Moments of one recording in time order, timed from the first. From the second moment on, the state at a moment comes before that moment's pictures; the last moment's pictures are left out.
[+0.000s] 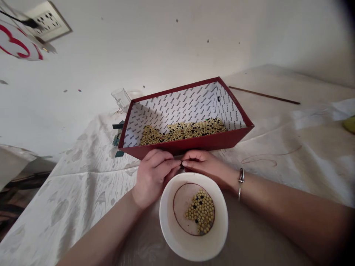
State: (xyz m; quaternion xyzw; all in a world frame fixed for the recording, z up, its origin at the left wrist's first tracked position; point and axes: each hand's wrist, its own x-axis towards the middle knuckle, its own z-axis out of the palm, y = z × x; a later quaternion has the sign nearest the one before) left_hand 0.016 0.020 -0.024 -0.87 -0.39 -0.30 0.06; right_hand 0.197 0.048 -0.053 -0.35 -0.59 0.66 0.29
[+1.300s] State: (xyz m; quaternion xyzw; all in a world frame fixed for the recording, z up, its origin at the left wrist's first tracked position) left_hand 0.020 0.015 -0.031 -0.84 -0.45 -0.30 0.08; right_hand 0.196 0.048 -0.051 -0.38 -0.60 0.64 0.28
